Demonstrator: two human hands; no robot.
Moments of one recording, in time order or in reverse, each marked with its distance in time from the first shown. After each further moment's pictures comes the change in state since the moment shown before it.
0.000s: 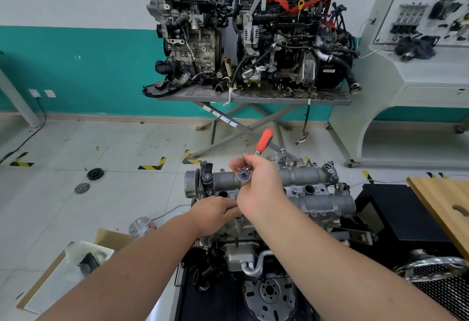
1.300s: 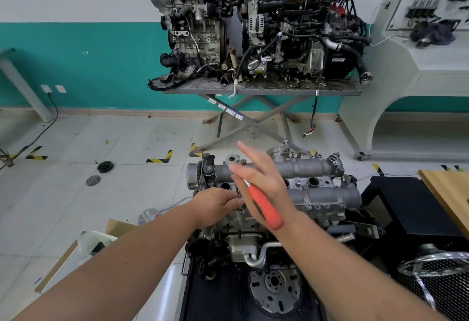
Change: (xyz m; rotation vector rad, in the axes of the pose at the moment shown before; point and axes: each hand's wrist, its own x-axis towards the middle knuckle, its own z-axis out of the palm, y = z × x) left_hand 0.005 -0.009 0.001 0.050 -0.029 -0.030; right_hand 0.010 -0.002 -0.068 -1.038 -0.578 -1.143
